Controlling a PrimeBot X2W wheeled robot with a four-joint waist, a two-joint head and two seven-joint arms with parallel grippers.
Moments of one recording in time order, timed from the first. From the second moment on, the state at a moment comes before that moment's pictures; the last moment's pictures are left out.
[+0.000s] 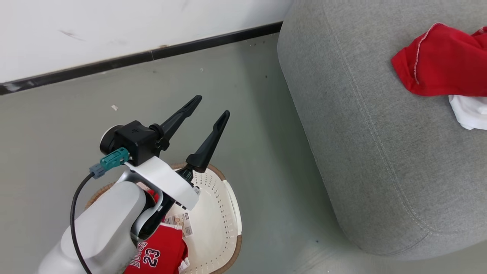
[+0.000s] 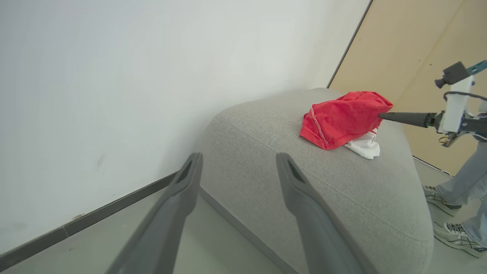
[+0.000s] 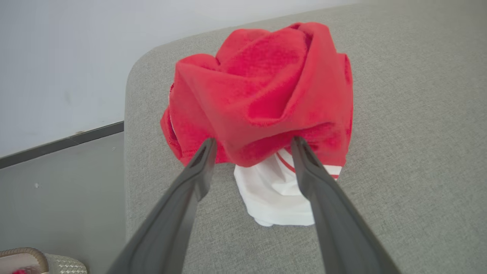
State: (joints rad) left arm -0.64 0.30 -0.73 0.15 -0.72 -0.05 -0.22; right arm -0.70 -0.60 0.38 0.73 0.78 0.13 -0.12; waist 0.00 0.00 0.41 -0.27
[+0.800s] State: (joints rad) left arm -0.51 0.31 -0.61 0.20 -0.76 0.03 -0.25; right arm -0.62 -0.61 0.36 0.50 0.82 0.13 -0.25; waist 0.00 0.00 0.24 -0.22
